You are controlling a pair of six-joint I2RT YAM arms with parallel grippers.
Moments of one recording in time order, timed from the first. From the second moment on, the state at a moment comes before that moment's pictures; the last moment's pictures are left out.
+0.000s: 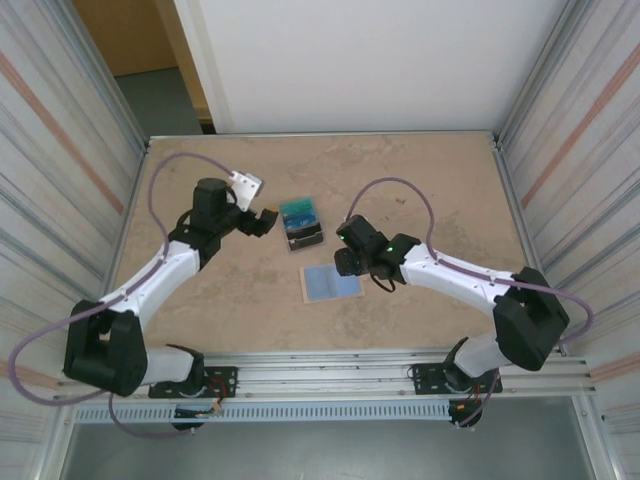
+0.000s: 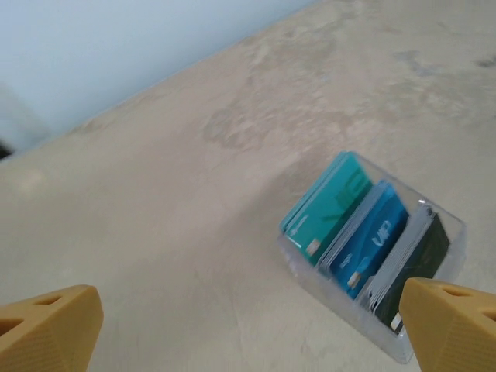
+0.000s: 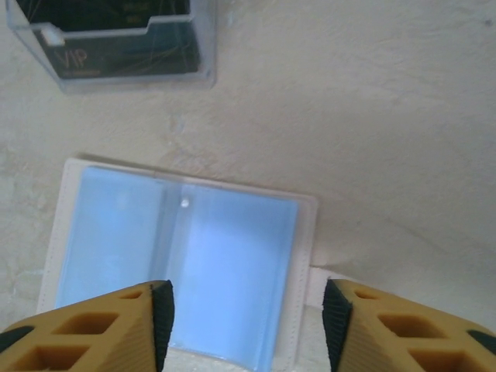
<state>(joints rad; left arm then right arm) -0.31 1.28 0.84 -0.07 0.08 0.23 0.84 1.47 0.98 -0.54 0.22 0.50</state>
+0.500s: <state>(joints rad) -0.26 0.99 0.58 -0.13 -0.16 -0.23 0.99 1.80 1.18 -0.55 0.17 0.58</state>
